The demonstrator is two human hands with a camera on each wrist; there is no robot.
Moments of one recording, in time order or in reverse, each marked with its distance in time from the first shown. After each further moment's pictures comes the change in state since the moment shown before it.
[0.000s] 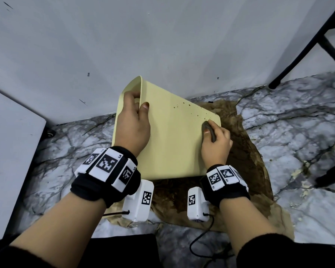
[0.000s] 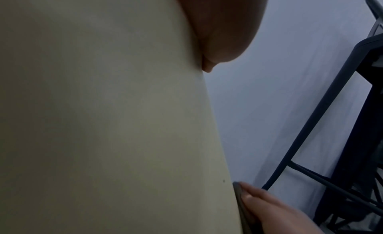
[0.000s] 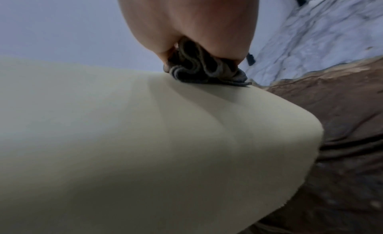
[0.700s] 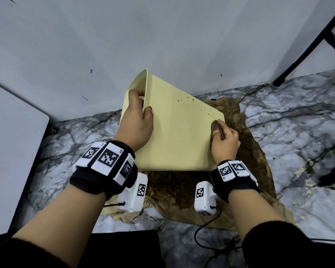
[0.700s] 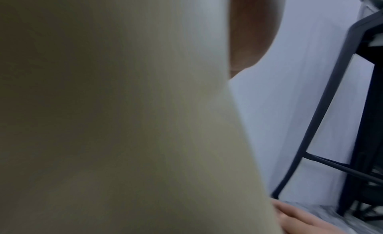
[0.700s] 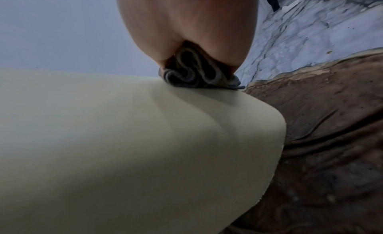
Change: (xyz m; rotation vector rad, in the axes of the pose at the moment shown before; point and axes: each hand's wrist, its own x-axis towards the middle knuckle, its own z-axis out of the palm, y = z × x) left_hand 0.003 -0.007 -0.007 0.071 -0.175 0.027; right_hand 0.014 0.013 -0.008 -0.069 -0.043 0.113
